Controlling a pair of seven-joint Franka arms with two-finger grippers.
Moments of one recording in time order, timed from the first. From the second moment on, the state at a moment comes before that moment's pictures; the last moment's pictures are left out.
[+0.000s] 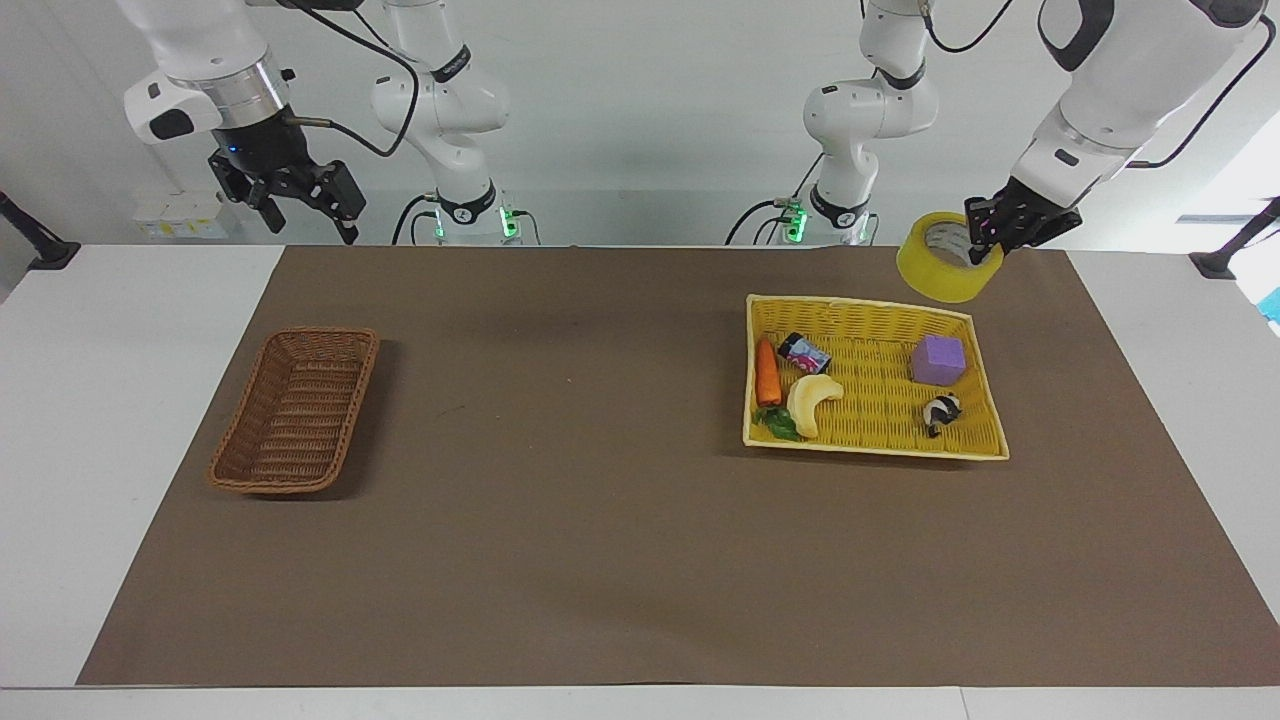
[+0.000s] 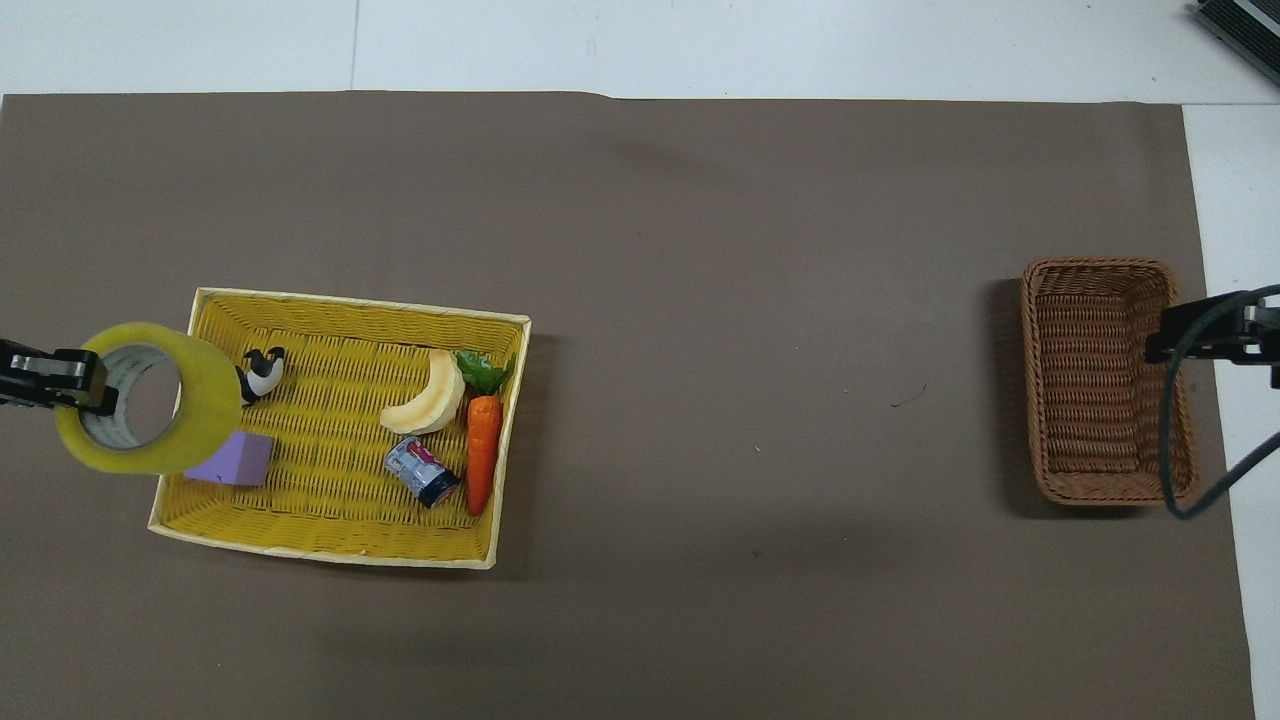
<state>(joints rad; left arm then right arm) 0.03 -0.06 -0.14 -1.63 -0.03 1.45 -0.02 0.04 -0.07 -0.07 -1.56 -0.01 1.49 0.19</state>
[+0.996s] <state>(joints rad) -0.25 -0.07 -0.26 -1.61 -0.15 1.51 -0.58 0.04 -0.07 -0.07 -1.56 -0.01 1.49 0.19</state>
